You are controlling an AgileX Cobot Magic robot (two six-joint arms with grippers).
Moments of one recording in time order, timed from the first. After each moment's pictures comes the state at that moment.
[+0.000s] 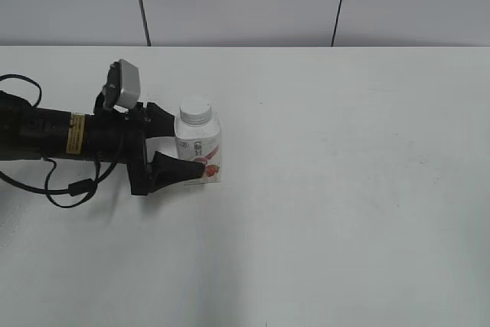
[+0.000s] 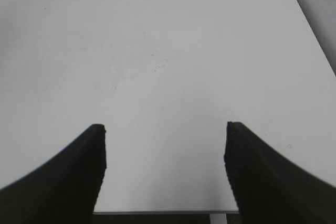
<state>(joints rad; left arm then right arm) -0.12 2.19 -1.01 1.51 -1.05 -0.57 0.08 -0.01 -0.51 0.01 1.09 -0.04</state>
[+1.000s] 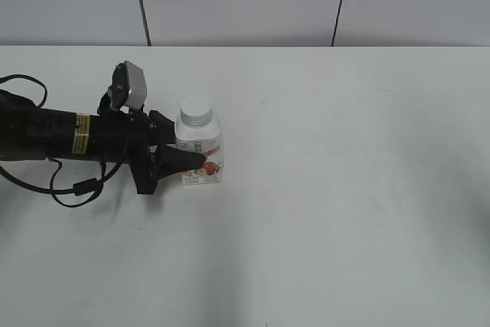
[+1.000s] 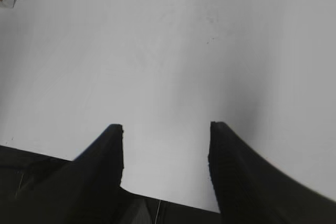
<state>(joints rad) -0.13 2.19 -1.01 1.48 -1.01 -0.57 0.08 0.95 -0.94 0.19 1.08 -0.24</state>
